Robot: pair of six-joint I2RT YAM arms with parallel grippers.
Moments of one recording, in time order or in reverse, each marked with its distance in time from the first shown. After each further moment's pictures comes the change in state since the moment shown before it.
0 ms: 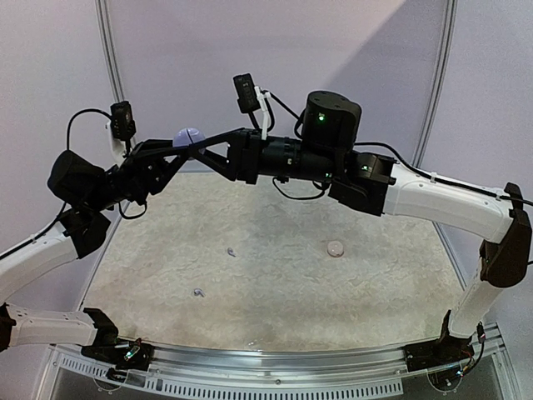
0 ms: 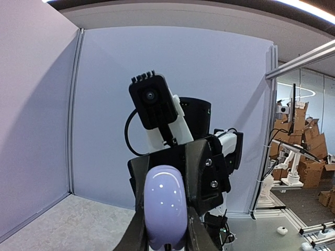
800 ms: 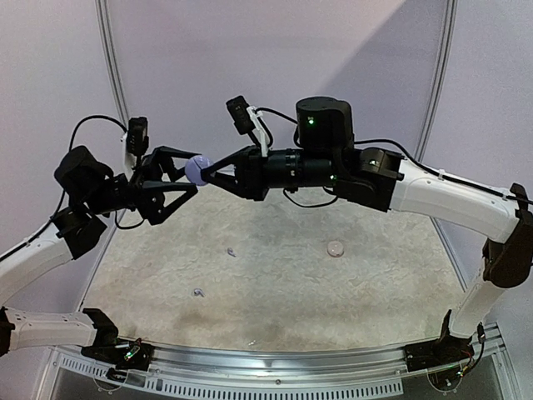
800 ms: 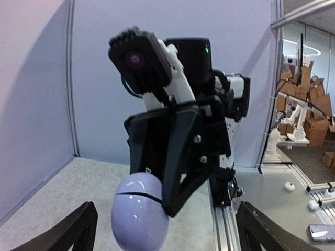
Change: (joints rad) left arm 0.013 -0.038 0.012 -0.306 0.069 0.217; right arm -0.008 -0.022 0.011 -0.279 0.042 -0.145
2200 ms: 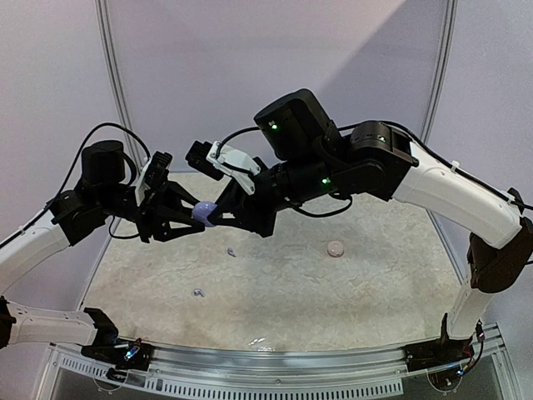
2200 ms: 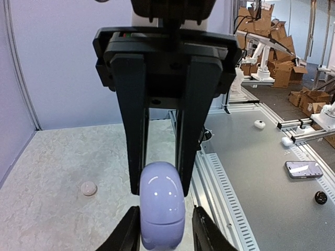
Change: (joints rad) left arm -0.036 0.054 0.147 -0.646 0.254 0.547; right arm 0.151 0.111 0.396 -0.747 0.276 -0.486
